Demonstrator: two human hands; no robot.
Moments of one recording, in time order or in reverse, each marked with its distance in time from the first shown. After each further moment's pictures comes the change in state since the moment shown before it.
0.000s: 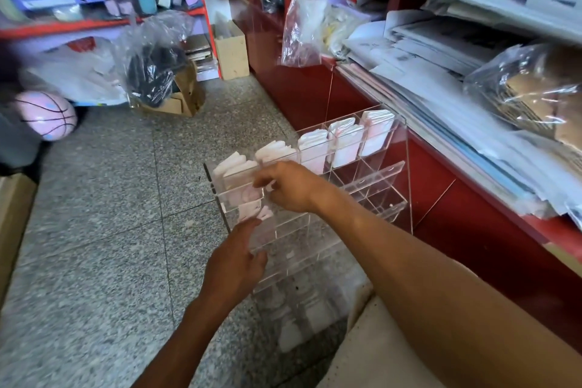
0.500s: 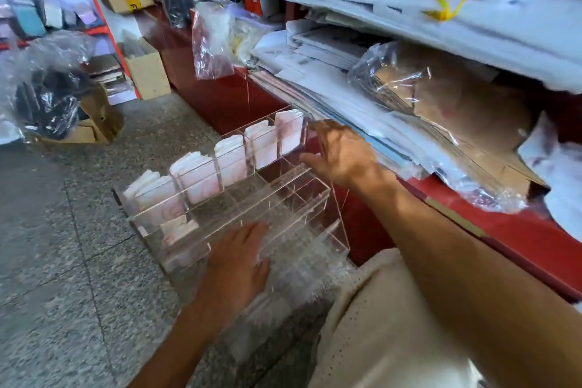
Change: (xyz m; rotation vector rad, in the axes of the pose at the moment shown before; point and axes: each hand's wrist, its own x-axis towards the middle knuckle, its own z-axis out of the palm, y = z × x) left_hand -0.008 0.089 0.048 0.231 -0.066 0.512; right_hand -0.144 0.090 -0.101 -0.387 0.407 0.466
